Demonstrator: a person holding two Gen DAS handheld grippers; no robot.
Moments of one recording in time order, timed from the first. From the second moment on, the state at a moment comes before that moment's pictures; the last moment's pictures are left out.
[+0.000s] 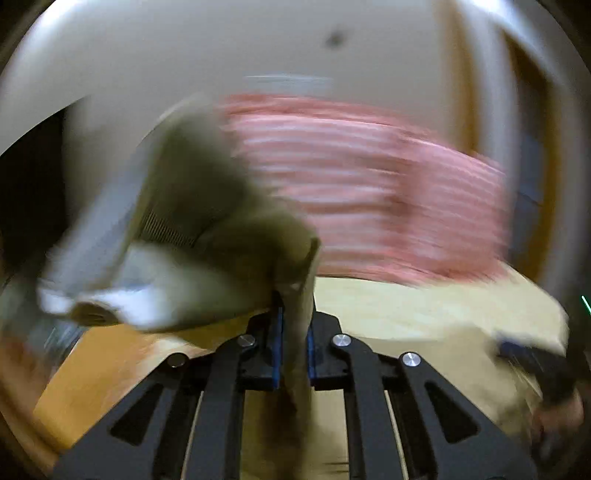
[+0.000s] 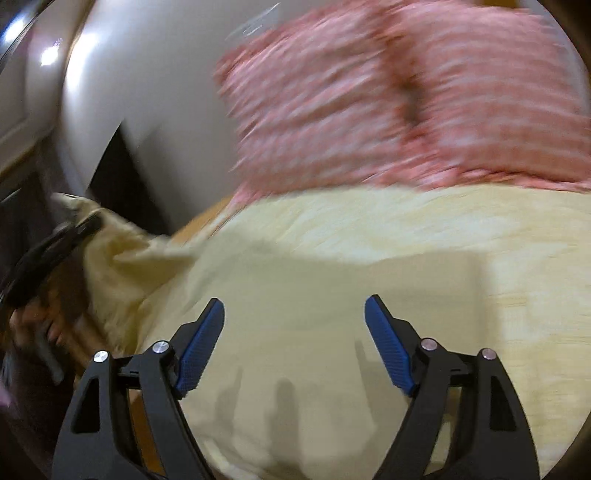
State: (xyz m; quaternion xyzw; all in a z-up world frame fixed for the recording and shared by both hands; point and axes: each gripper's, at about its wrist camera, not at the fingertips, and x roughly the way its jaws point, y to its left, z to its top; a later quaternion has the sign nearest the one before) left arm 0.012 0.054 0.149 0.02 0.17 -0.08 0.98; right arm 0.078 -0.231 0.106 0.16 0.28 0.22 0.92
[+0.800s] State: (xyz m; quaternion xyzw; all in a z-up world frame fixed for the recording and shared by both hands) left arm 0.038 0.038 0.094 0.00 0.26 -0.16 0.95; right arm 0.117 -0.335 0.061 0.37 0.35 0.18 0.84
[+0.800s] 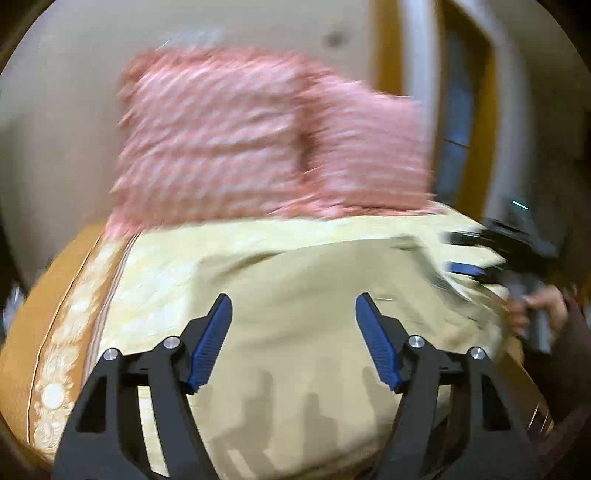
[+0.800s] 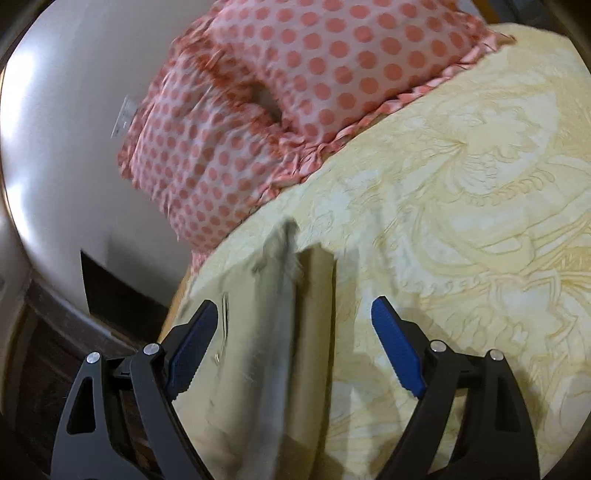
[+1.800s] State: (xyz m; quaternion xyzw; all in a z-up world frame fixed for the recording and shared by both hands) left arm 0.287 0.031 0.053 -0.05 0.43 -0.12 0.90; right arm 0.305 -0.297 0.063 0.12 0.42 0.13 0.89
